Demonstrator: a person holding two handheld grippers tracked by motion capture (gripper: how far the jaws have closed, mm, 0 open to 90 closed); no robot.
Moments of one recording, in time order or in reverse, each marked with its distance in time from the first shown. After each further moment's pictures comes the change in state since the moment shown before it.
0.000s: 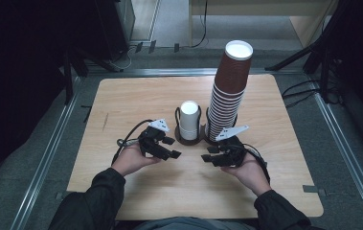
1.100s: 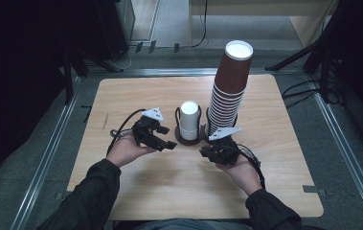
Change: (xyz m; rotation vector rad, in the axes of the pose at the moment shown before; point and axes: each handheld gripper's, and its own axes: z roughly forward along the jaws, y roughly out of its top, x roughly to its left) left arm 0.010 0.020 -0.031 -0.022 0.036 0.017; right arm 0.011 0.009 0.015 -0.007 -0.108 -0.001
